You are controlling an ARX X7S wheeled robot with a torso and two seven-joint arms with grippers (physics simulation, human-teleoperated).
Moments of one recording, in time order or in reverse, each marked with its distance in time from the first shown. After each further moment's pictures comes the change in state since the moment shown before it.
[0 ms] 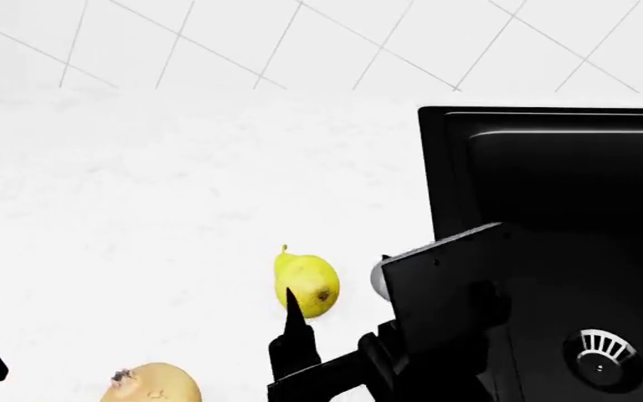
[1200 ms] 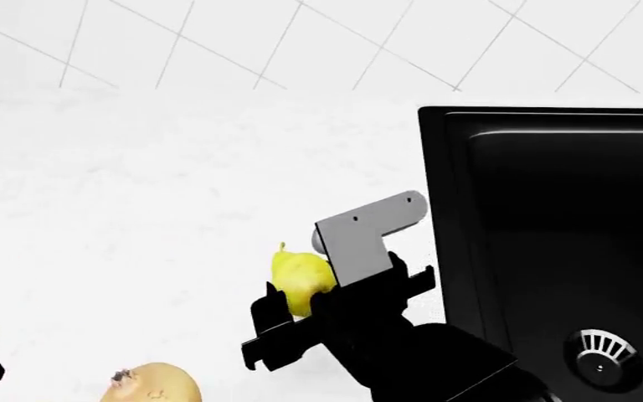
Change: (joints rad) left arm 0.015 -0.006 -0.008 -0.009 0.002 0.016 0.013; right arm 0.250 -0.246 -0.230 0.641 -0.206 -0.087 -0.258
